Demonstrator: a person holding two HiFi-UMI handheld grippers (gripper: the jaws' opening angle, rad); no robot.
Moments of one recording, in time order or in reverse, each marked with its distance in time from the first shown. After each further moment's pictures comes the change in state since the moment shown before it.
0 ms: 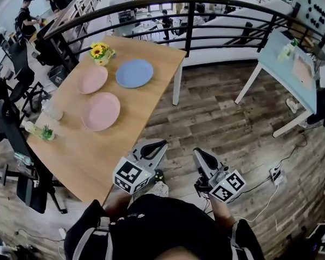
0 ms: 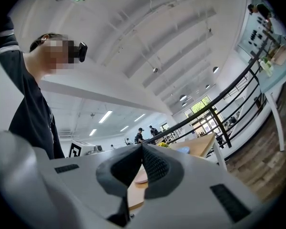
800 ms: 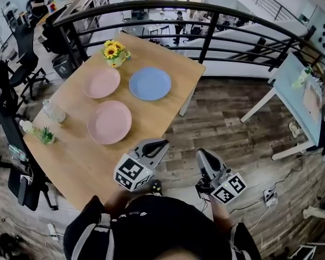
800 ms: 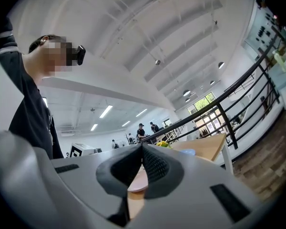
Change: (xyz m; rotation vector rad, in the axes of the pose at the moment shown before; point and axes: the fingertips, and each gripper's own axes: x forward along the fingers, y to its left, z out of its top) left arm 0.005 0.136 -0.006 -0.055 -0.027 0.060; right arm 0.130 -0.039 0.004 -0.026 0.061 0.030
